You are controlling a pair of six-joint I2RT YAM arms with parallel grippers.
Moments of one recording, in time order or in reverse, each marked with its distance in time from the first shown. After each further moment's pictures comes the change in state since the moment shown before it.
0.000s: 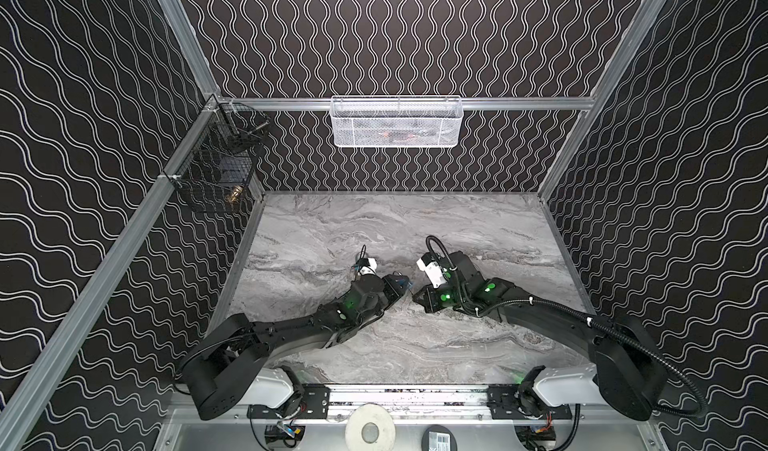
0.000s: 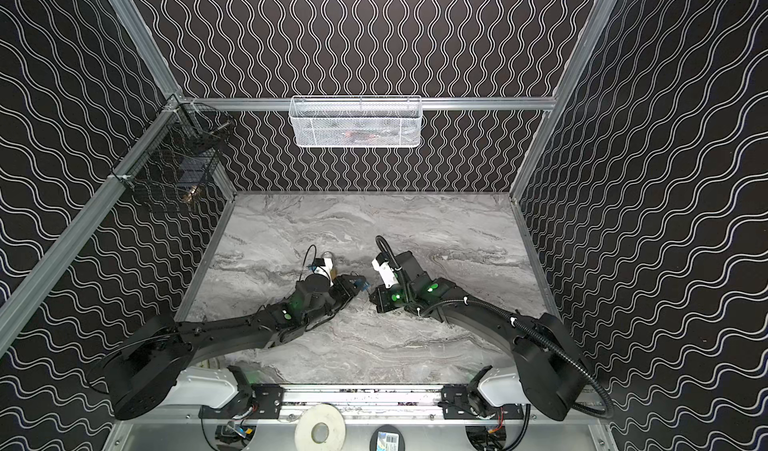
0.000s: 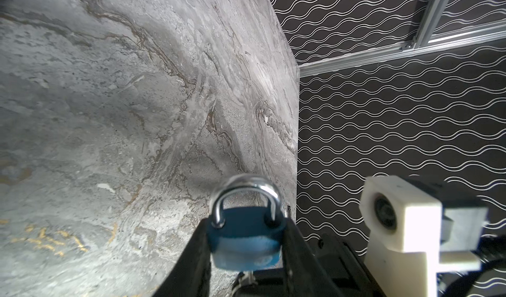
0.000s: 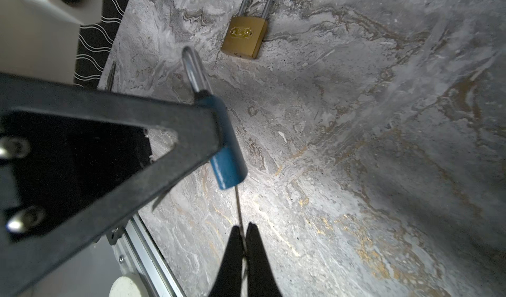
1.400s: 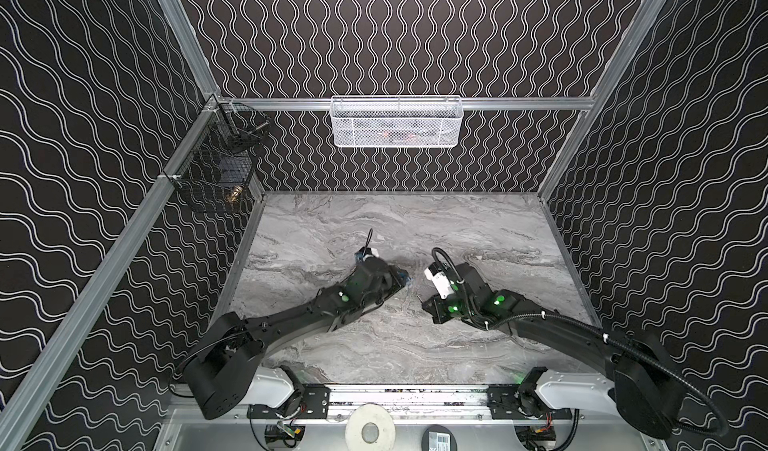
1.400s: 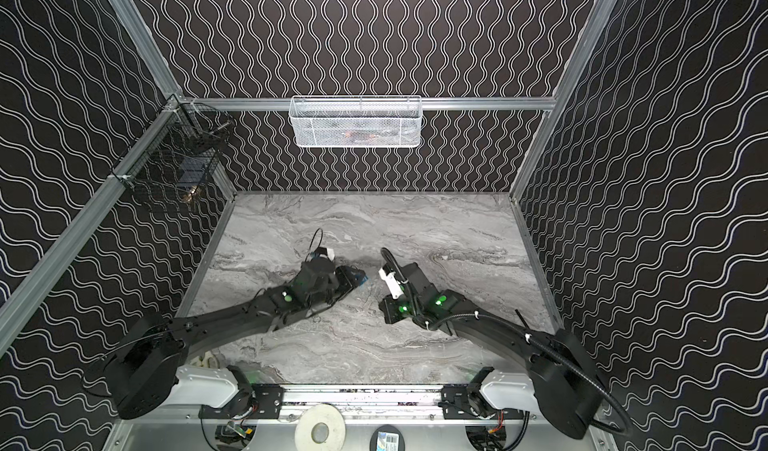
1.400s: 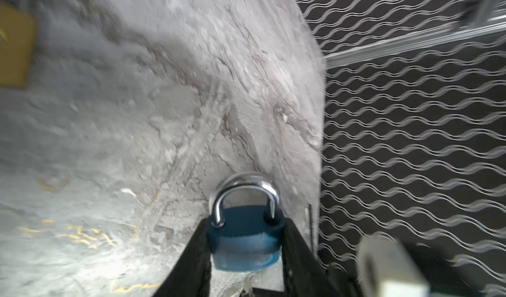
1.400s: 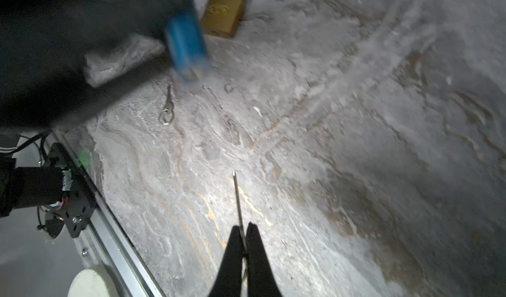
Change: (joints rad) left arm 0.063 0.042 0.285 -0.442 0.041 0.134; right arm 0.010 -0.158 -0.178 -0.003 0.090 -0.010
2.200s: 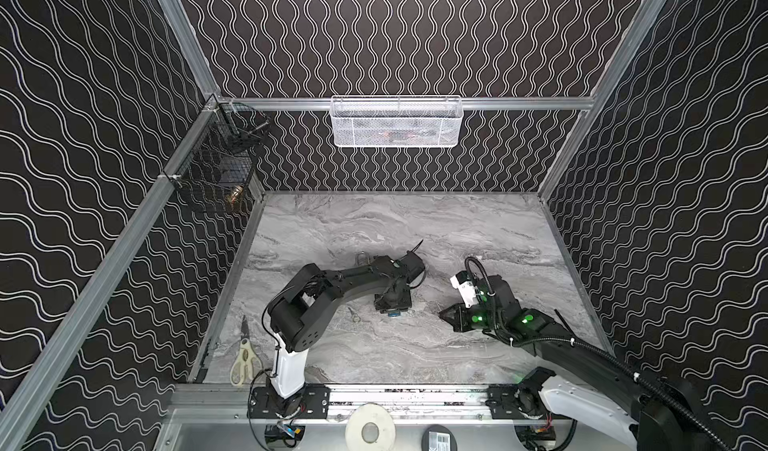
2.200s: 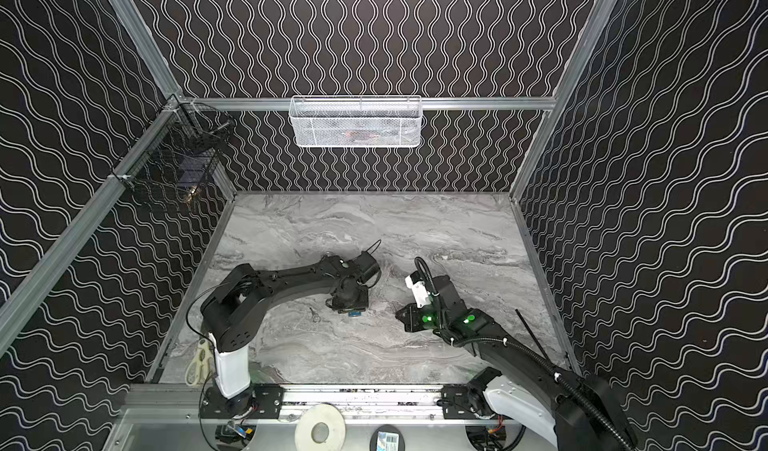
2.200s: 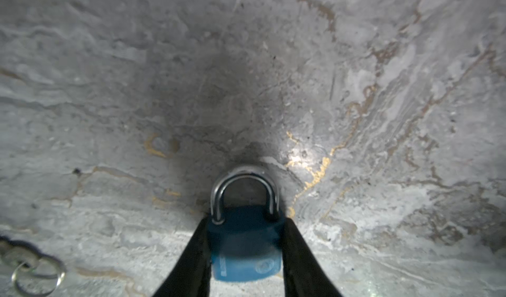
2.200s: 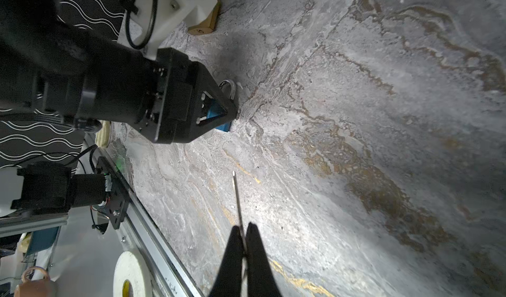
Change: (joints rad) left arm -0.038 0.534 0.433 -0.772 0.020 0.277; right arm -0.152 -0.222 -0.174 0.029 -0.175 0.084
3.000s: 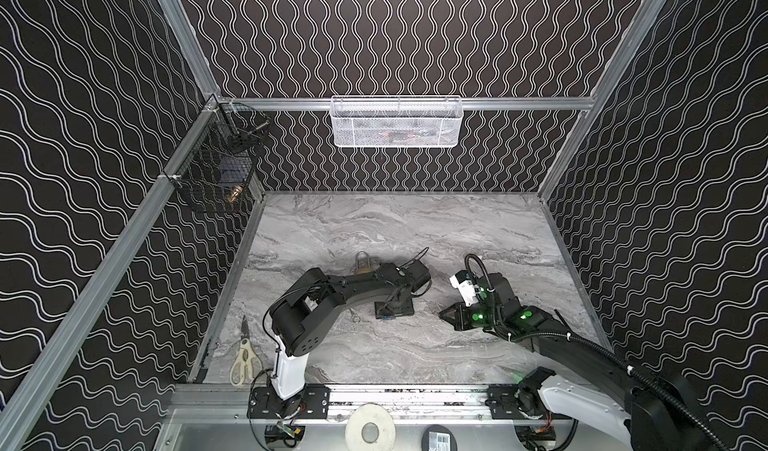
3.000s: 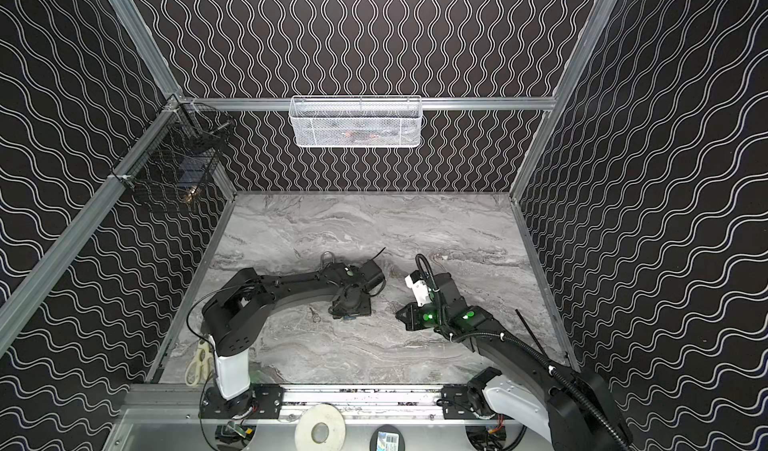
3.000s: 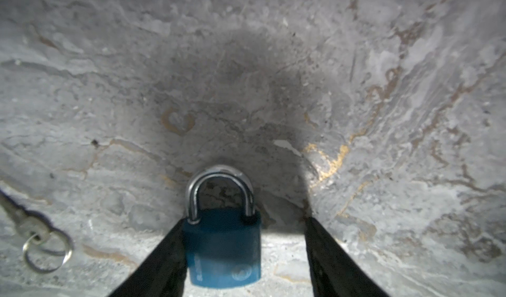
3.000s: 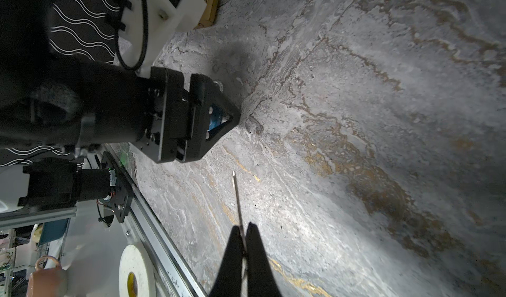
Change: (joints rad) left arm -0.074 0.003 -0.004 -0.033 -0.089 -0.102; right arm -0.038 0.044 0.008 0.000 -0.059 -0.029
